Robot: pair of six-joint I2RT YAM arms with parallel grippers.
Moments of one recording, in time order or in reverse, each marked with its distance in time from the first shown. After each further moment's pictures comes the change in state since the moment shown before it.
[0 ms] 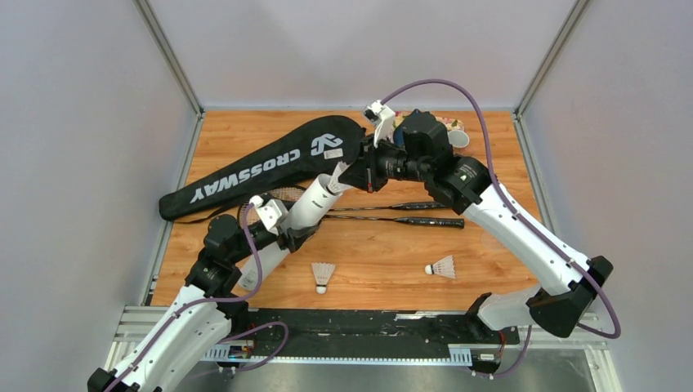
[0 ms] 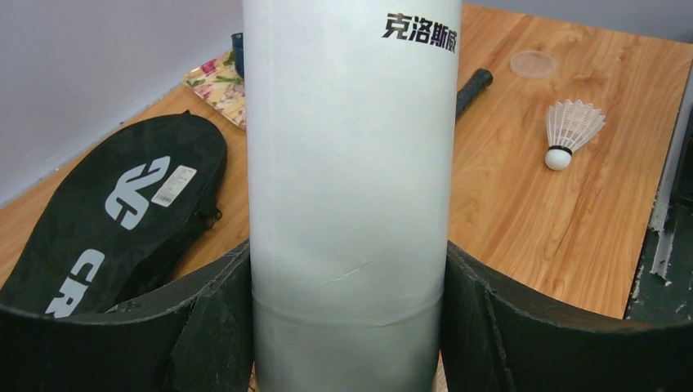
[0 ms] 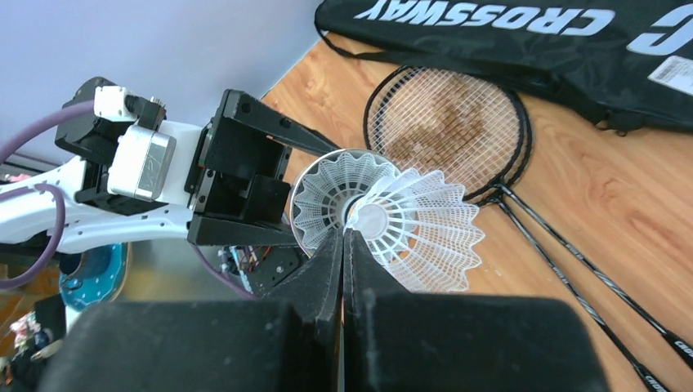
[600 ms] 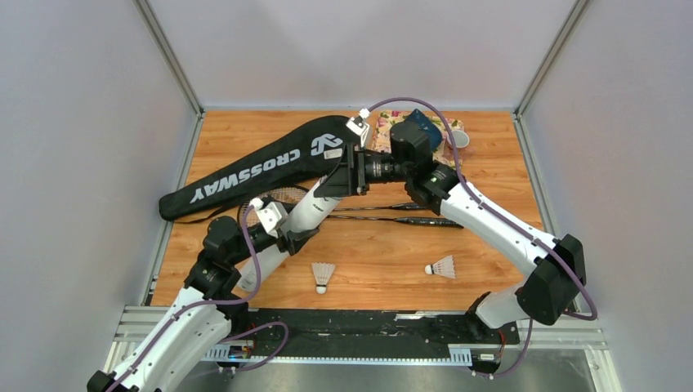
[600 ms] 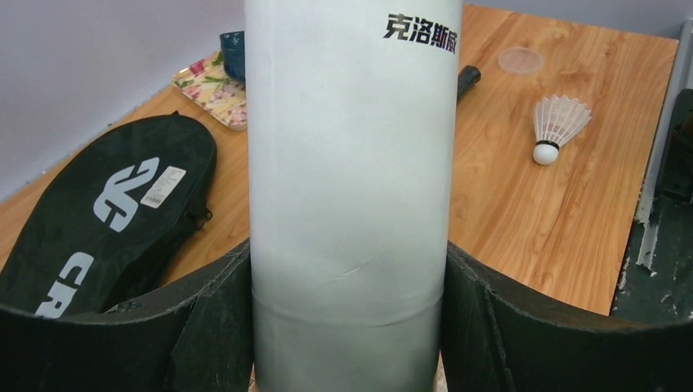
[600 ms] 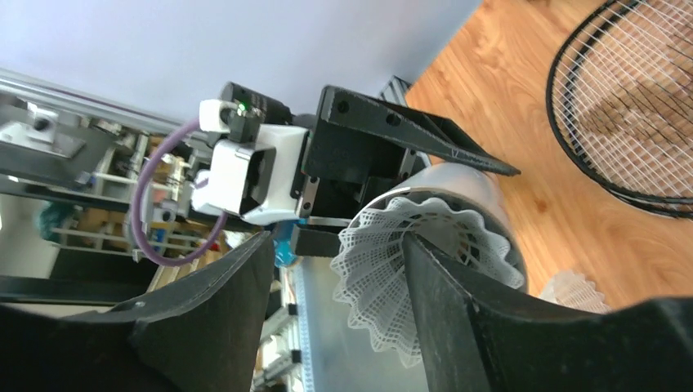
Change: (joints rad) left arm -0.001 -0.027 -0.003 -0.015 0.025 -0.002; right arm -0.024 0.105 -0.180 0.389 -0.383 0.436
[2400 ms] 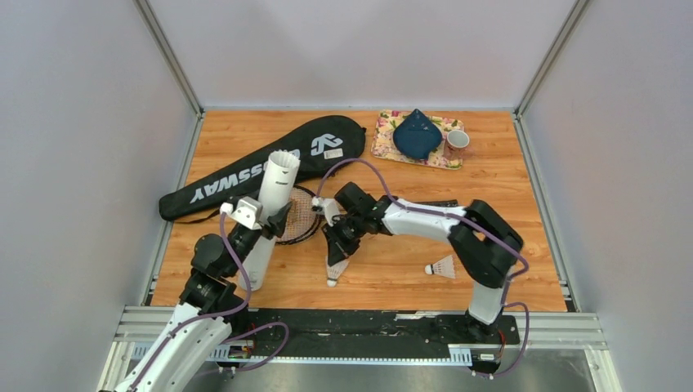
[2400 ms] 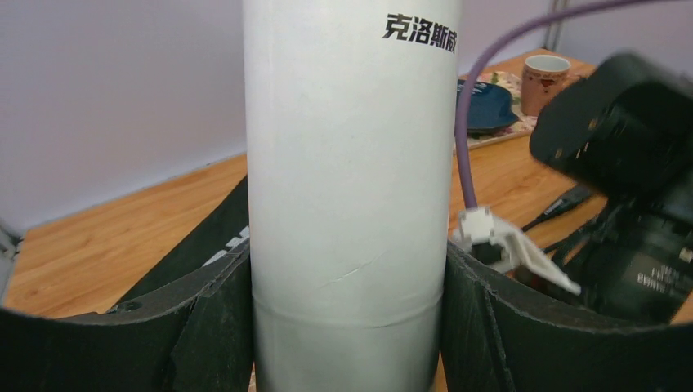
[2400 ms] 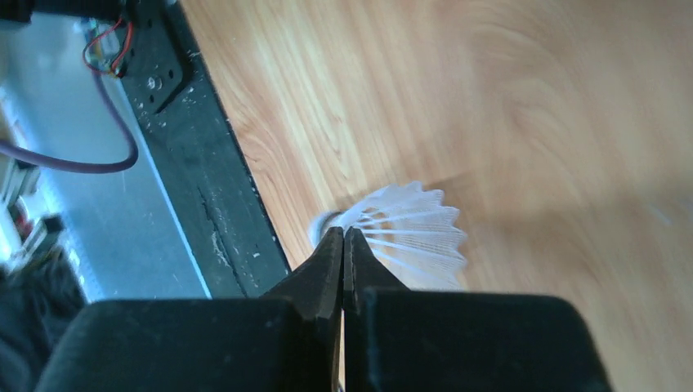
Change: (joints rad) left arm 0.000 -0.191 -0.080 0.074 -0.528 -0.013; right arm 0.167 0.435 -0.169 -0.169 0.084 -0.633
